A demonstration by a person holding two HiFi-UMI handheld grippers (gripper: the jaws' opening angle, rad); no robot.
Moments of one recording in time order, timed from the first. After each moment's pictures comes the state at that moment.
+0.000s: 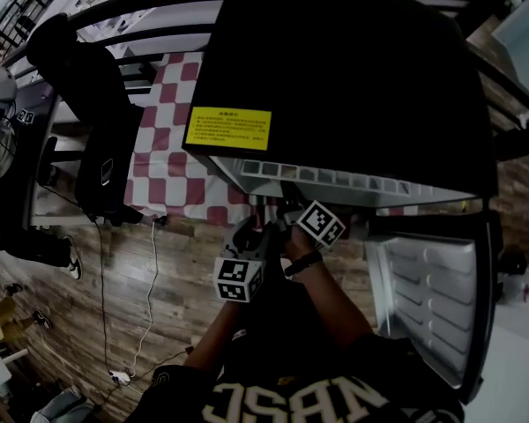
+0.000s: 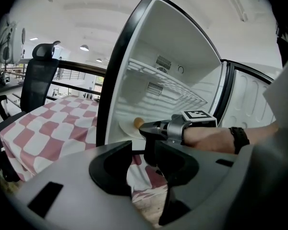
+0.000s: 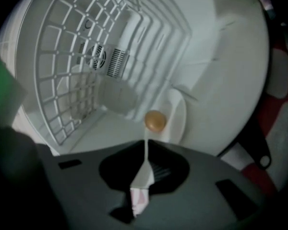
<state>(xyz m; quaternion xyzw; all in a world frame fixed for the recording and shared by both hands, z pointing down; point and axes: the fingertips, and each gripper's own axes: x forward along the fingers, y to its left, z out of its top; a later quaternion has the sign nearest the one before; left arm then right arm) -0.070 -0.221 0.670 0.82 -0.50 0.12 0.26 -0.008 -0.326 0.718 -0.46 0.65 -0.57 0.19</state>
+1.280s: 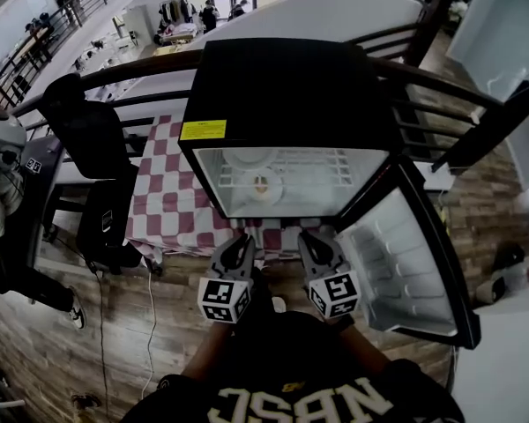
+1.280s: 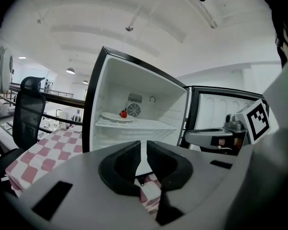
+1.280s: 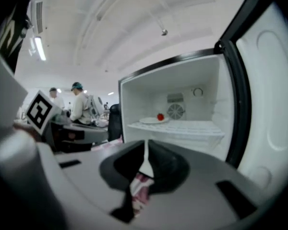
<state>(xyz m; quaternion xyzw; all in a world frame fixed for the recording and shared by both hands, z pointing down) -0.039 -0.169 0.522 0.87 -0.47 0.05 0.15 0.079 -0.157 0.515 -0.51 0.85 -0.10 -0.09</state>
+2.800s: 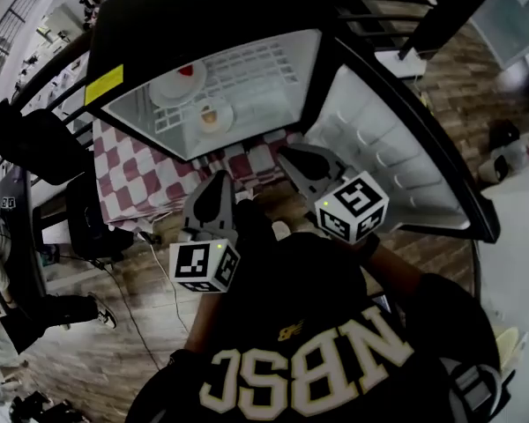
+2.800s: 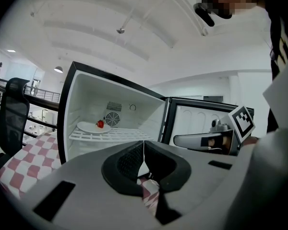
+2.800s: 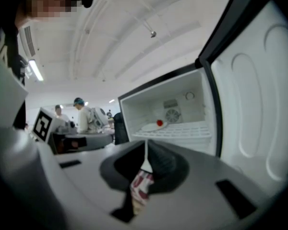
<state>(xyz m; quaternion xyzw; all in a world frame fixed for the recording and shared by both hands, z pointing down) 0.017 -0.157 0.448 0.89 -0.44 0.00 0.11 0.119 -0.154 0.454 -0.46 0.88 -0.12 -0.05</state>
